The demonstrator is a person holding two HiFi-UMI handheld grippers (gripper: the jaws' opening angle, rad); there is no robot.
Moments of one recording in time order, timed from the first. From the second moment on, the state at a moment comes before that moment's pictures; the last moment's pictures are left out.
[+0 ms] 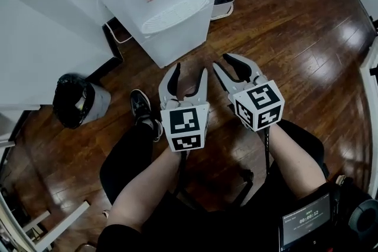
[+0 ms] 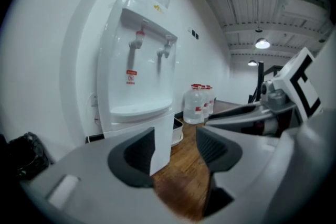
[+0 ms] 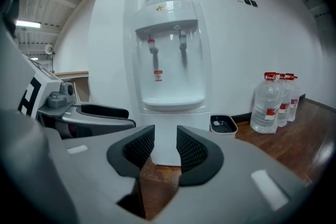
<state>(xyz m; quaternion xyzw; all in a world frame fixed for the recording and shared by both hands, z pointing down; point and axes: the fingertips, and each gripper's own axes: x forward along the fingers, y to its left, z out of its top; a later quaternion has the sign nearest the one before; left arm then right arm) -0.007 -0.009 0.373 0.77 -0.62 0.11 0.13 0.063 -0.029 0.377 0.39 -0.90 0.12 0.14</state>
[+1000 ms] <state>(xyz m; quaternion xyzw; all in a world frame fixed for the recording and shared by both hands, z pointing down) -0.013 0.073 0.324 0.80 -0.60 0.07 0.05 0.060 0.049 0.326 0.41 -0.91 0.04 0.07</state>
